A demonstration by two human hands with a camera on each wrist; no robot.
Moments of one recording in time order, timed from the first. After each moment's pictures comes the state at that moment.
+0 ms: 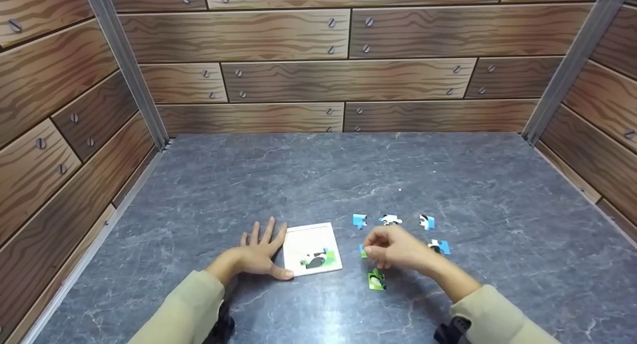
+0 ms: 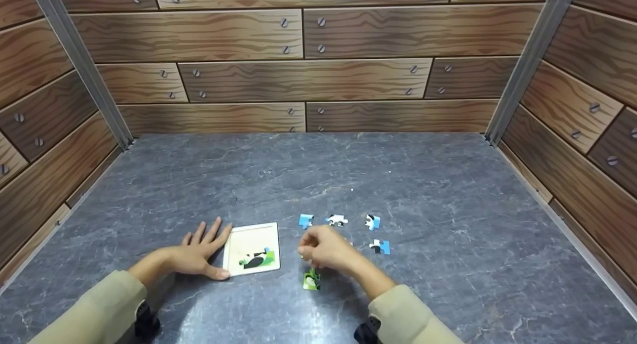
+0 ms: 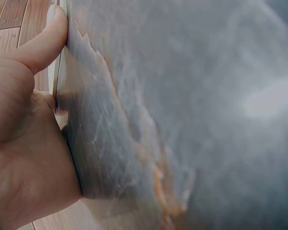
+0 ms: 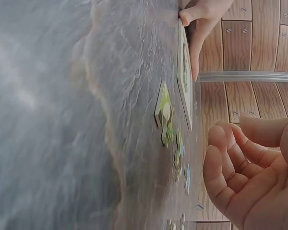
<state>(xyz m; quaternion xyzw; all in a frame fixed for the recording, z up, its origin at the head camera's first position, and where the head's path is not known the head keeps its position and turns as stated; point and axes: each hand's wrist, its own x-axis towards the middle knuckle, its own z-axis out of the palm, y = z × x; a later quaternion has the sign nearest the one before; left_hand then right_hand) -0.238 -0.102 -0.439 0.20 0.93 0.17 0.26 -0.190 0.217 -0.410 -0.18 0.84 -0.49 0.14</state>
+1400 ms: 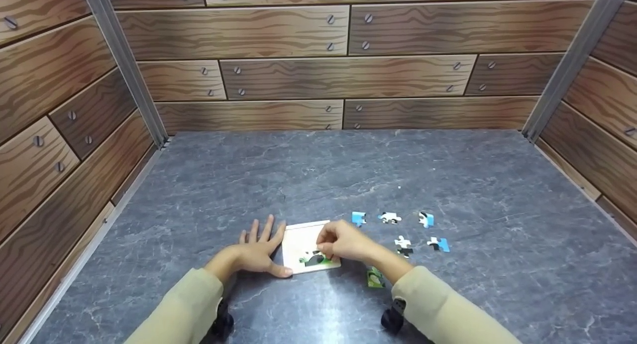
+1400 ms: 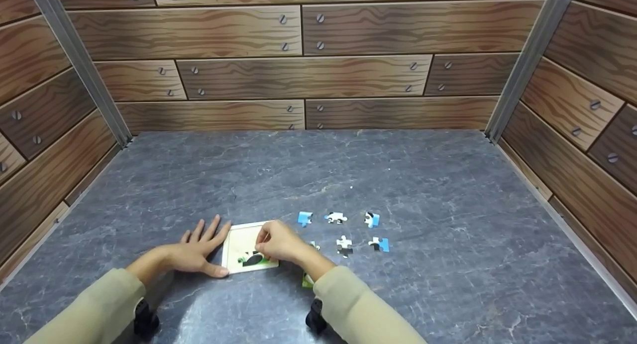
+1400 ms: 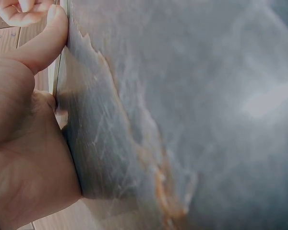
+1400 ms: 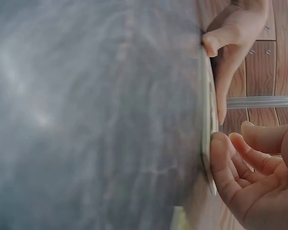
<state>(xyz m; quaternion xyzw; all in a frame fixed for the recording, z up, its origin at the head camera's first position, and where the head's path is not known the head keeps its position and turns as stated) -0.239 -0.101 -0.439 0.18 0.93 0.16 0.27 -0.221 0.135 -0.430 -0.20 0.83 -0.50 0.15</state>
